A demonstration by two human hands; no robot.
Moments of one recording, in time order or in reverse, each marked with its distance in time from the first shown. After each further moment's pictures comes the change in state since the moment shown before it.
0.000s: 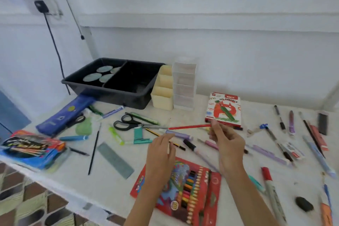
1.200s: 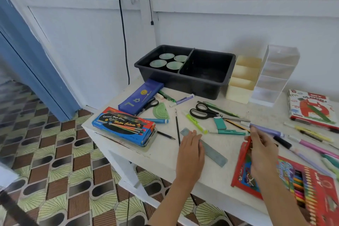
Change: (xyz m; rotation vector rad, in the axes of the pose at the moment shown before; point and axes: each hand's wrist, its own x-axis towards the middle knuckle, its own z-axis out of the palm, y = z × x) left_hand -0.034 -0.158 -0.102 0.011 0.000 -0.075; right_hand -0.096 0.093 0.136 -0.200 0.050 0.069
